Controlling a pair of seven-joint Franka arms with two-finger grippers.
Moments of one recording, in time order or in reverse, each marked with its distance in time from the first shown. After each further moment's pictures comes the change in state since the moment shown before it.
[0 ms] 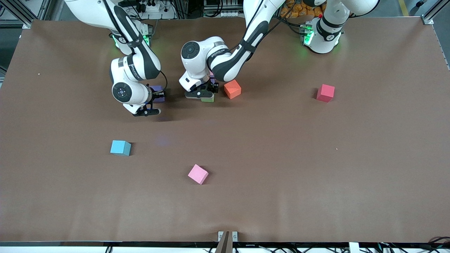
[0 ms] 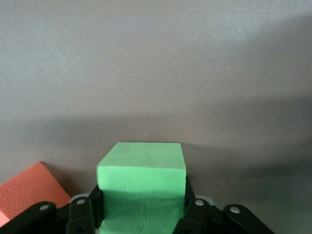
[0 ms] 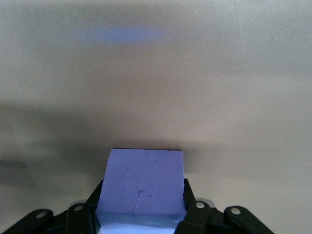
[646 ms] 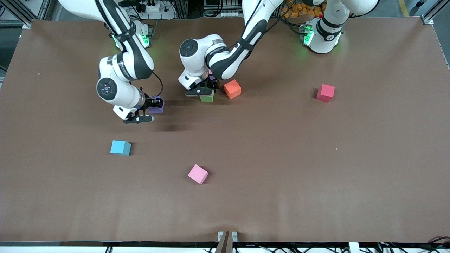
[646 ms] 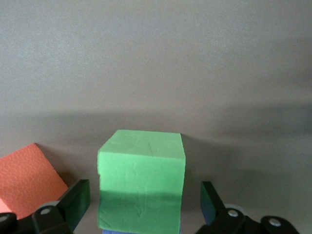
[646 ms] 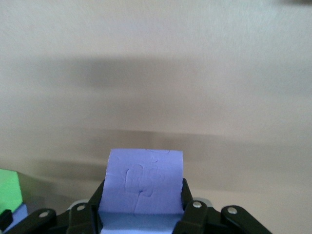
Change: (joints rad) left arm -0.008 -0.001 -0.007 0.001 0.000 -0.012 -0.077; right arm -0.007 -0.065 -0.035 0.123 0.001 0.004 -0.001
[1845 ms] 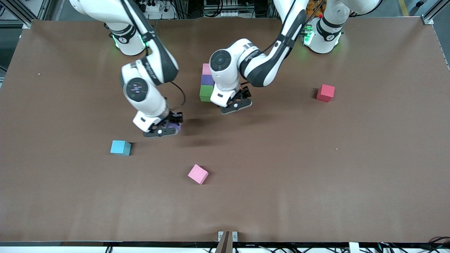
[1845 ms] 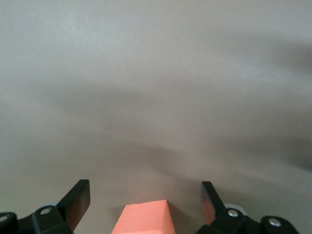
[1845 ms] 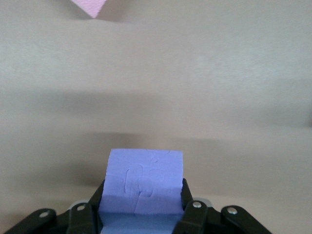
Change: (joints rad) left arm 0.126 -0.306 0.110 -0.332 -0.021 -0.016 -0.096; right arm 0.250 0.201 -0.073 0.366 -0.113 0.004 0.262
